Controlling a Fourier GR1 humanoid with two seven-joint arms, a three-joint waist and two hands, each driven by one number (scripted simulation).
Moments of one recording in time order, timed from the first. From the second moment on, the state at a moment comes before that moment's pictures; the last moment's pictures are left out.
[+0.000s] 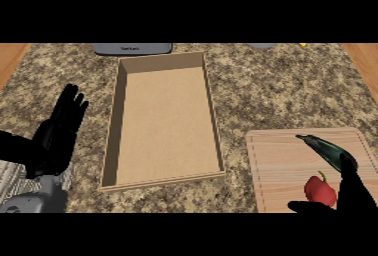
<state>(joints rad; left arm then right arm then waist) -0.10 0.16 0.05 -1.68 0.16 0.13 0.23 0.27 -0.20 0.12 -1.86 0.85 -0.15 0.85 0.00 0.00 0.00</state>
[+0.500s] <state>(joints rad) -0.12 0.13 0.06 -1.65 0.13 0.13 0.21 0.28 -0.20 0.12 -1.83 0.92 -0.16 0.76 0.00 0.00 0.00</state>
